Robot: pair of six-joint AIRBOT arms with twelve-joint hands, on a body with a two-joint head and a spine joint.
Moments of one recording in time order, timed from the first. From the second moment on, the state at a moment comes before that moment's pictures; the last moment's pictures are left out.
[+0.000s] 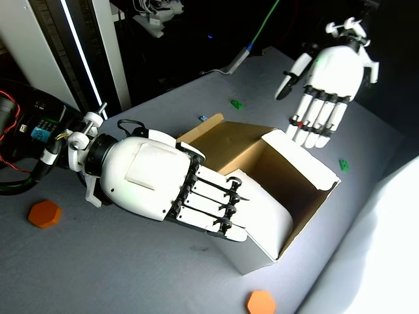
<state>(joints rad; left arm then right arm) 0.30 -0.99 1.70 1.76 -1.03 -0.34 -0.22 -1.03 0.97 0.61 0.46 -1.62</state>
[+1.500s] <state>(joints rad) 0.31 -0.90 1.30 1.63 -0.96 -0.29 -0.22 -0.54 0.73 0.85 0.46 -1.62</state>
